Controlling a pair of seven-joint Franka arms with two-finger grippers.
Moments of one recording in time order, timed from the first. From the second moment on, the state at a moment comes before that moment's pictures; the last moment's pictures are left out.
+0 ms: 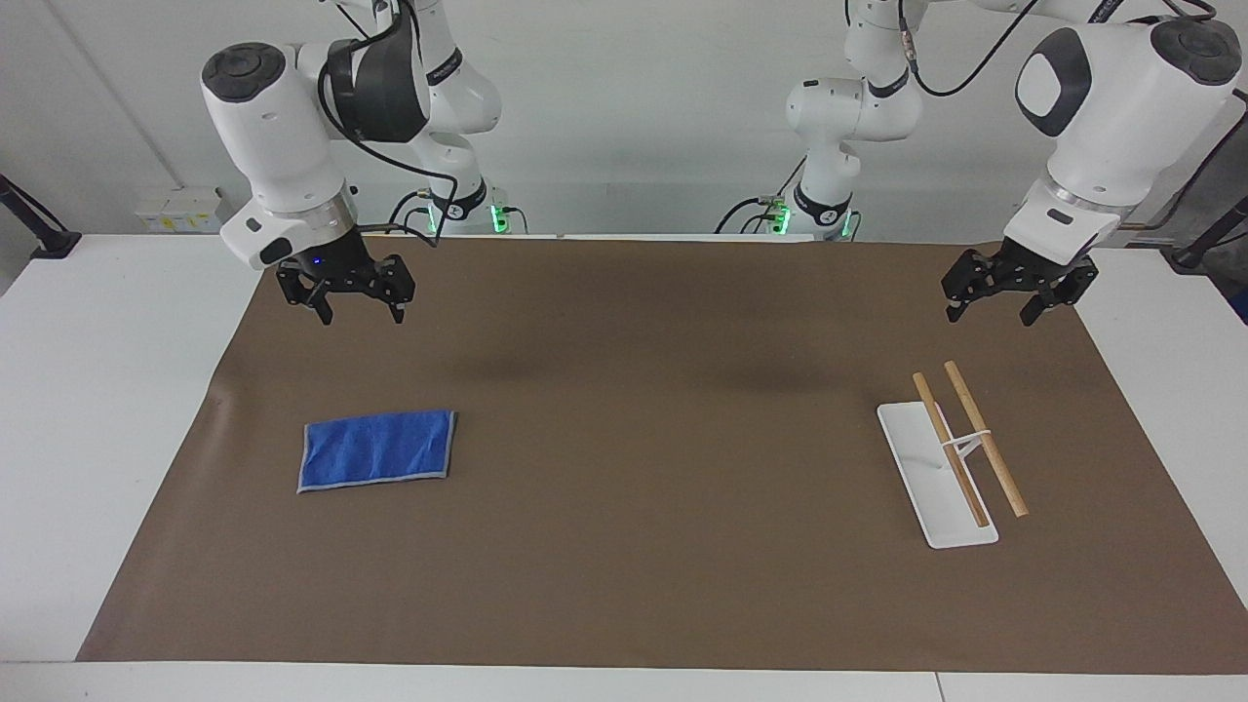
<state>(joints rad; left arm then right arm) -0.17 0.06 0.12 -1.60 -0.01 1.69 0.07 -0.11 -0.01 0.12 -1.88 -0.02 1.92 -0.06</state>
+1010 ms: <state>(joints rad) -0.17 0.06 0.12 -1.60 -0.01 1.69 0.07 -0.17 0.30 0.12 -2.03 -0.02 2.43 -0.11</state>
